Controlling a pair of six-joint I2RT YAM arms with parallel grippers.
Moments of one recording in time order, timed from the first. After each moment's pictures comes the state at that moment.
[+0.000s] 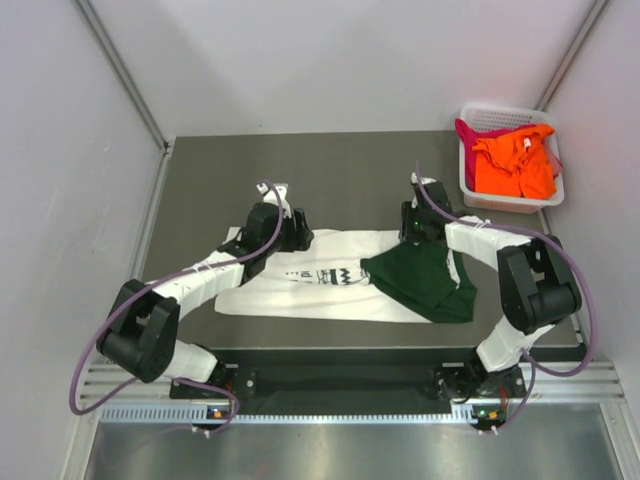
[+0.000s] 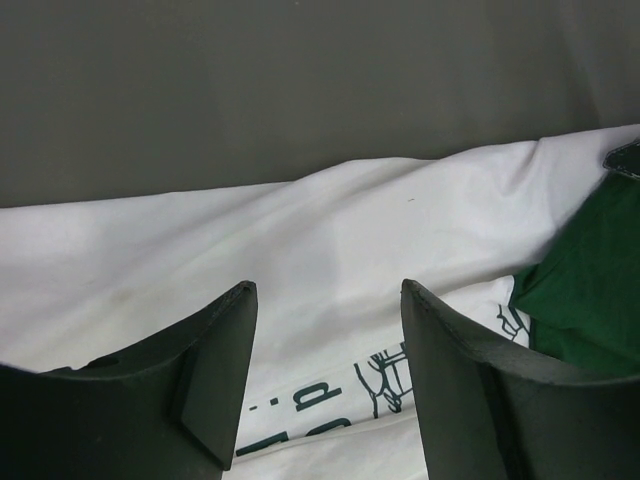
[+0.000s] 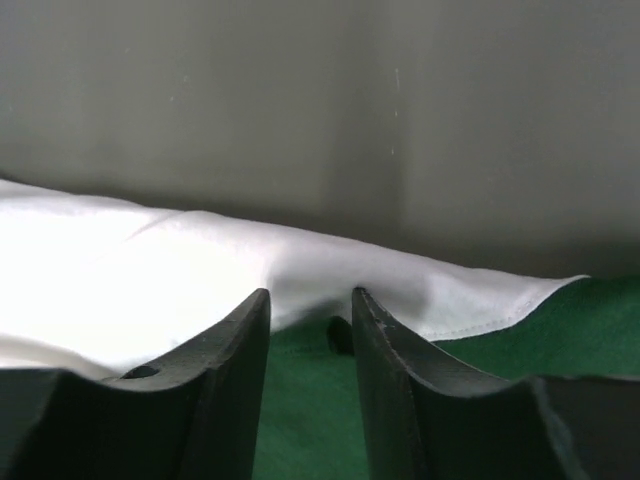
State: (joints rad) left arm -0.50 1.40 0.76 0.11 -0.02 -0.42; right arm 0.33 1.65 0.95 -0.17 0.01 0.31
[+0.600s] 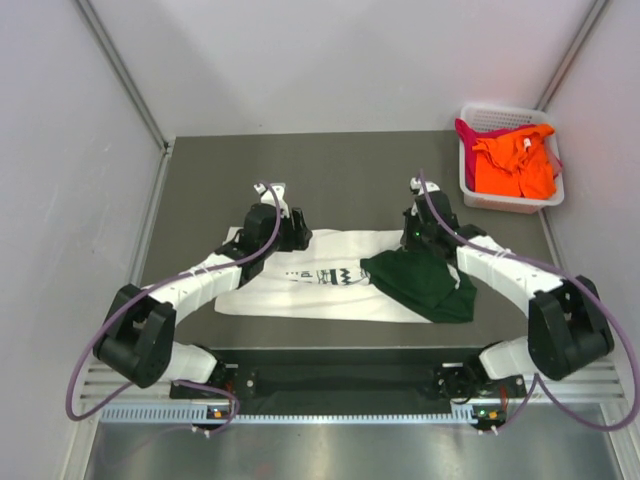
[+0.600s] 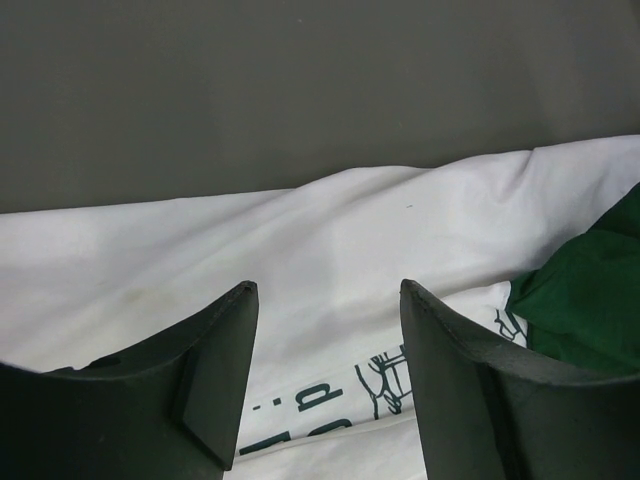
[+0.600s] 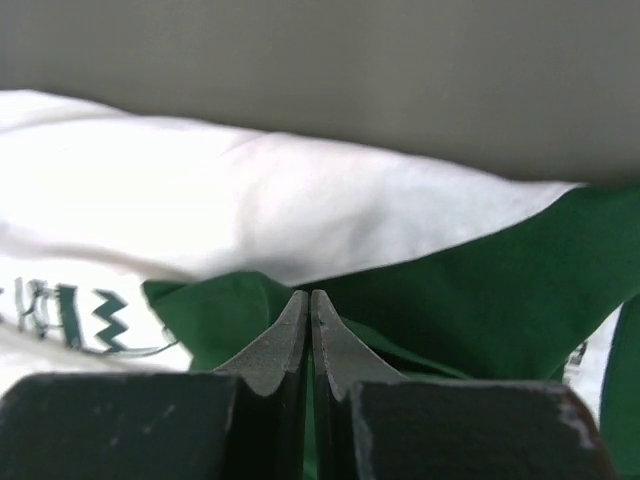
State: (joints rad) left arm -0.50 1.37 0.74 0.13 -0.03 -0.41; right arm 0.42 1.42 0.87 -0.25 0.06 0.33
